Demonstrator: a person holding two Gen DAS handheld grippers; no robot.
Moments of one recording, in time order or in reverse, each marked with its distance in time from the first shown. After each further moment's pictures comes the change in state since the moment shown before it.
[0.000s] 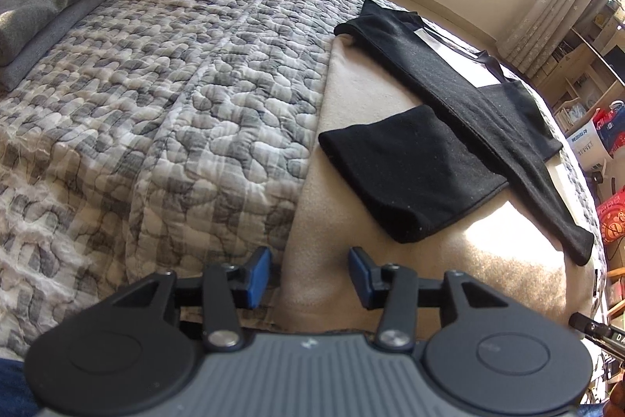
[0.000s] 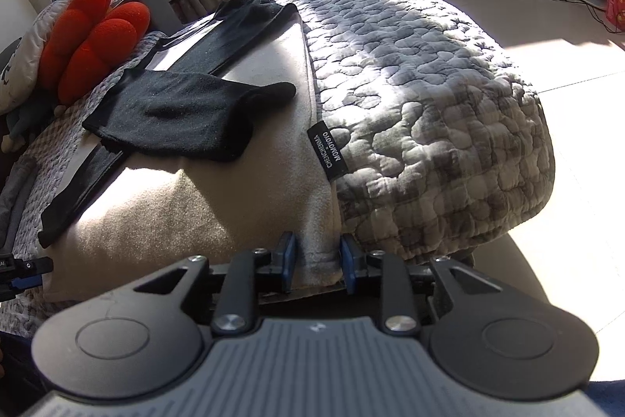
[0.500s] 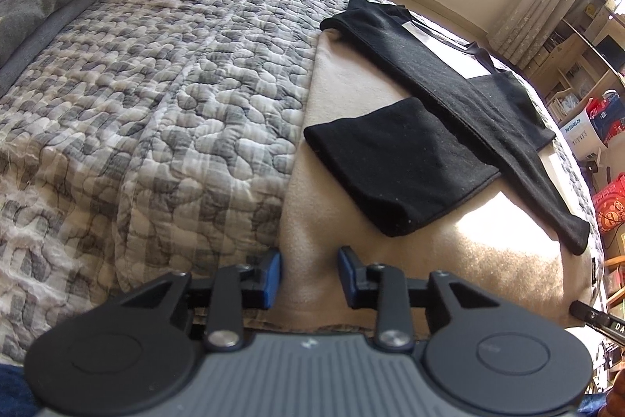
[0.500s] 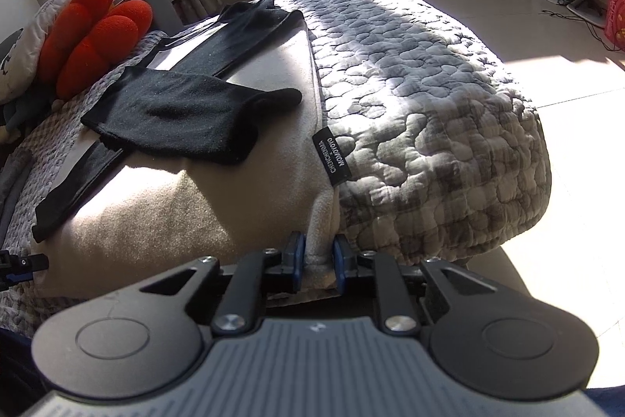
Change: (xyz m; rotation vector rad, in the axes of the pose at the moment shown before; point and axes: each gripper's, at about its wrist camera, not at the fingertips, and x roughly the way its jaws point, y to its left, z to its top) left arm 0.000 -0.004 -0.001 0.017 0.006 -0.019; right arm -0.002 0.006 -0.001 -0.035 -0.025 -0.023
